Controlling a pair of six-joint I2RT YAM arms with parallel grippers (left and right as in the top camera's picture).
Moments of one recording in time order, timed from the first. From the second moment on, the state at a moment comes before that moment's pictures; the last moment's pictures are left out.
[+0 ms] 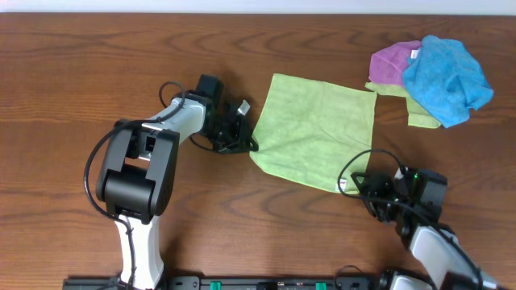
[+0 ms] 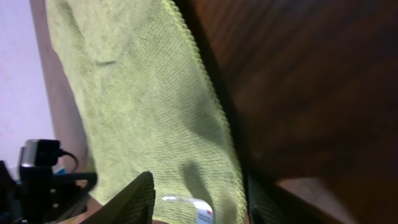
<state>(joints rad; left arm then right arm) -0.28 2.12 1.29 -0.64 0.84 -0.25 -0.28 1.26 0.22 0.07 -0.61 0.83</state>
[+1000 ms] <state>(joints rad) -0.20 2.12 1.29 -0.73 0.84 -0.16 -0.09 1.37 0.24 0.17 -0.61 0.88</state>
